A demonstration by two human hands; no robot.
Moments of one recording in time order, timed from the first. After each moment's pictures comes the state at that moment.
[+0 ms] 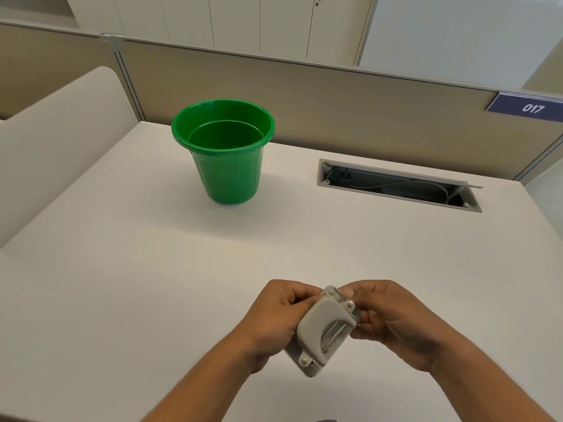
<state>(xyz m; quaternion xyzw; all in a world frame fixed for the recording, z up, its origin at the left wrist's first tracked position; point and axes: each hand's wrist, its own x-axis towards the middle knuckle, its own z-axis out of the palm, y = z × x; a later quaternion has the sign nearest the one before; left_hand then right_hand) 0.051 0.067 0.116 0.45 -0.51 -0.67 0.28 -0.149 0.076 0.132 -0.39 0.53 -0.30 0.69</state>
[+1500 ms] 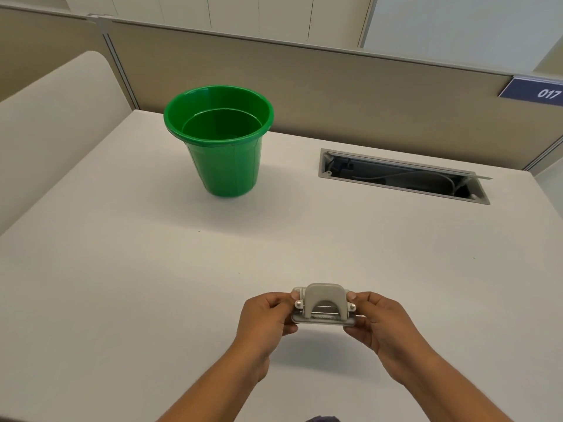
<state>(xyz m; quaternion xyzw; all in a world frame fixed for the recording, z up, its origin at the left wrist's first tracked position) 0.045 0.059 0.045 0.60 -0.29 -0.65 0.37 -0.148 0.076 0.066 -0.23 0.65 -0.40 0.61</state>
